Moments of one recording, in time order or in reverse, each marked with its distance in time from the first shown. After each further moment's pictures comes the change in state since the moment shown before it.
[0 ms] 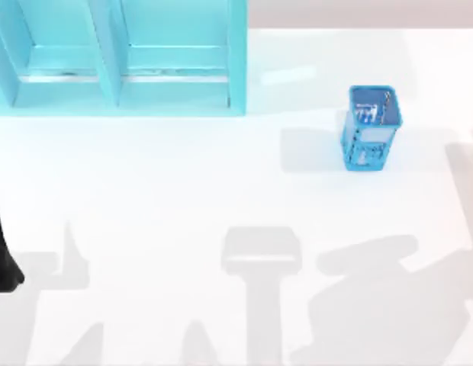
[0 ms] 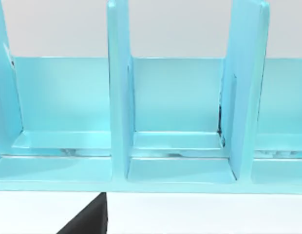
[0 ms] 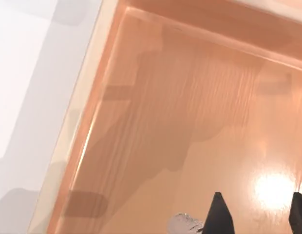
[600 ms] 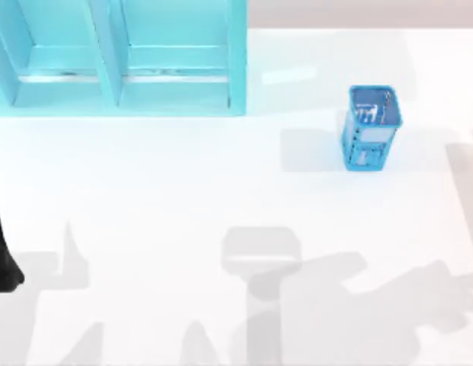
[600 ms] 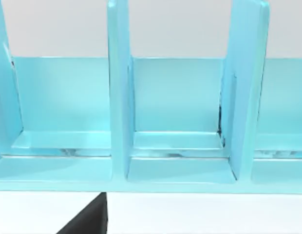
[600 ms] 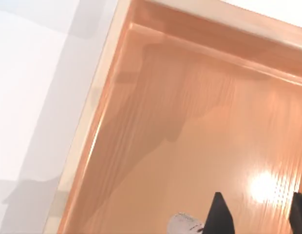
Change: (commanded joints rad) left arm 0.000 0.000 0.000 0.000 0.000 0.000; right arm -0.029 -0.011 0.242 -0.260 -0.019 -0.031
